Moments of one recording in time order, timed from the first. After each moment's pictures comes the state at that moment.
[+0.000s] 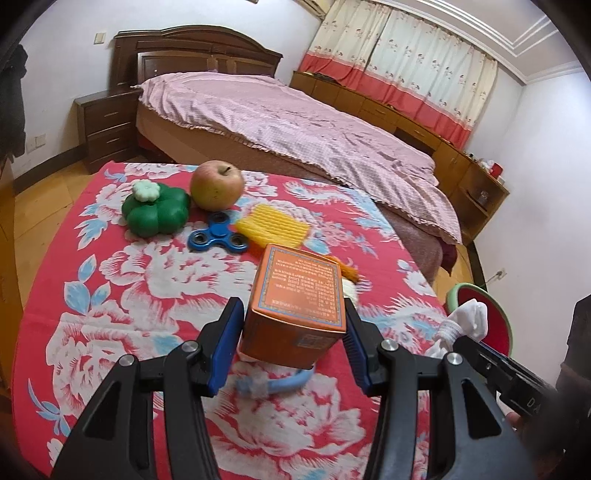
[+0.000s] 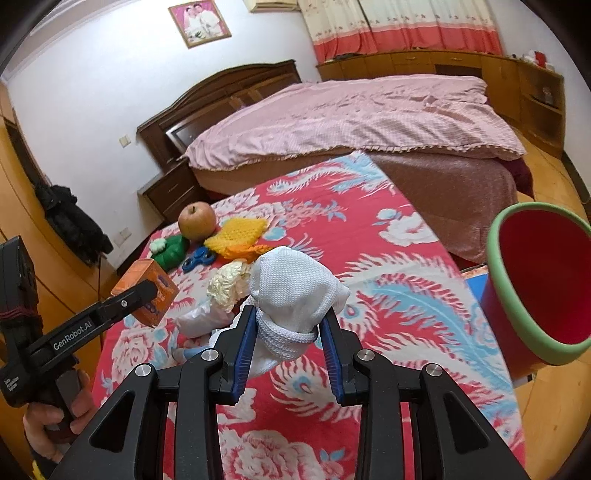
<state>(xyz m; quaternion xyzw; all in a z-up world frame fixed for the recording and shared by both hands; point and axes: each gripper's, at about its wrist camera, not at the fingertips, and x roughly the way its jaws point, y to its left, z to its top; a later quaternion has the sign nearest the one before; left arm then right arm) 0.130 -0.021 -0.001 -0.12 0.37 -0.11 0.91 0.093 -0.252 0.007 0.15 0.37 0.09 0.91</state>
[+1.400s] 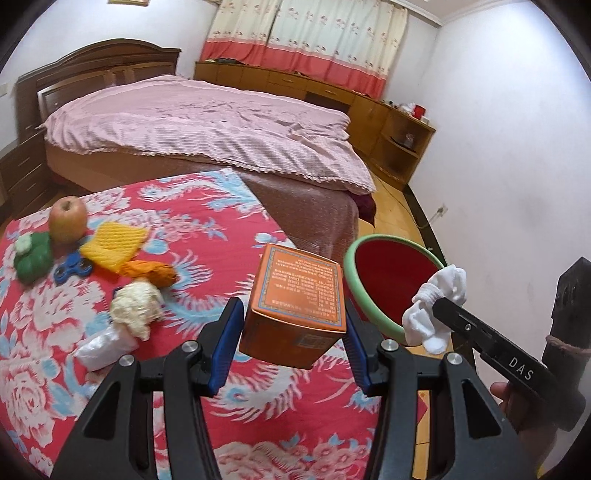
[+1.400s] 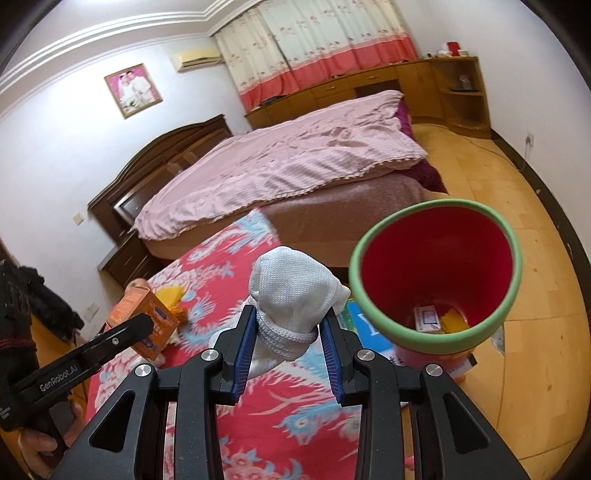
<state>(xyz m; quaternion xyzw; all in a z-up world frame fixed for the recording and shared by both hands) 0.111 -0.176 0.028 -0.03 0.38 -0.27 0.88 0.030 -0.382 0.023 0.23 0.31 -0.04 0.92</state>
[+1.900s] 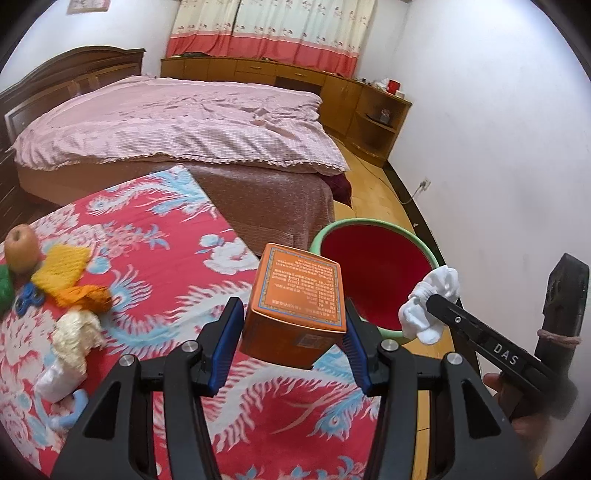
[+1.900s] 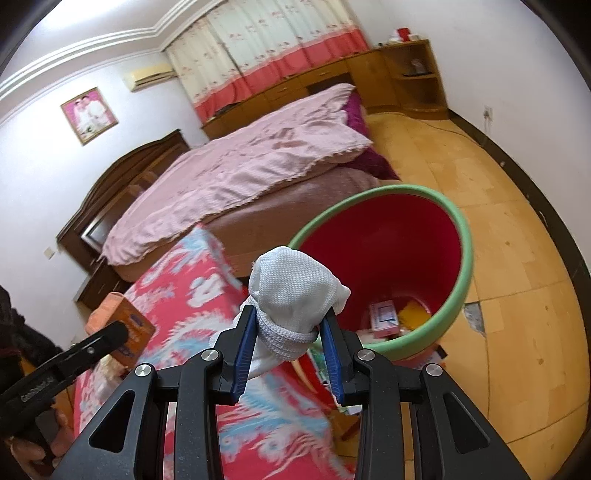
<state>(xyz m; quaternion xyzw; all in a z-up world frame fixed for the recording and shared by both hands) 0.126 -0.247 0.018 0.01 0.40 -0.31 0.86 0.024 -0.449 -0.005 0.27 0.31 -0.11 0.90</state>
